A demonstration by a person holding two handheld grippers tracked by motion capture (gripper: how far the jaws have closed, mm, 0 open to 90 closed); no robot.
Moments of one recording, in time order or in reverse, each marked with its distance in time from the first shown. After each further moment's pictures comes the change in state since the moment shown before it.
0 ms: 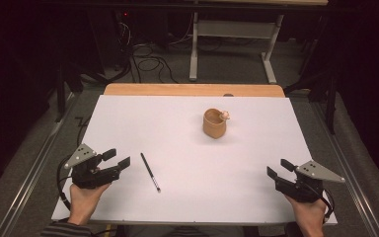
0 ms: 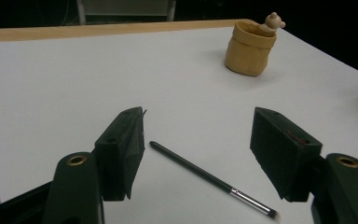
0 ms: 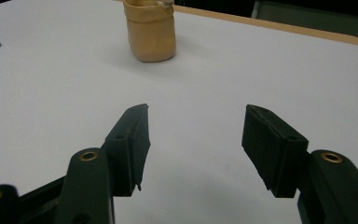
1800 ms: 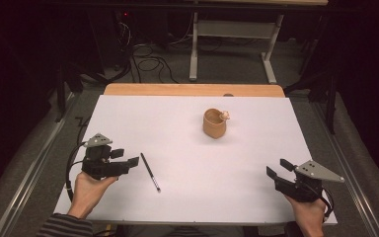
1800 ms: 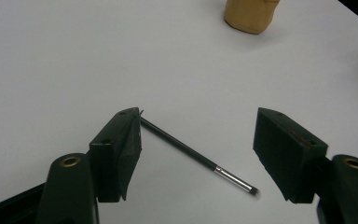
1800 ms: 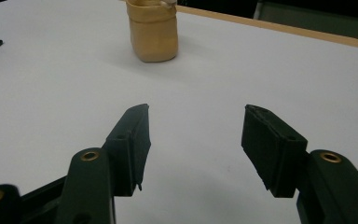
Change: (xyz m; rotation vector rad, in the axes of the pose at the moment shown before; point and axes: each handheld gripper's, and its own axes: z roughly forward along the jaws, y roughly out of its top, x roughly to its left) left arm -0.011 0.032 0.023 0.266 -0.008 -0.031; right arm 0.001 0.001 0.001 -0.001 0.007 -0.012
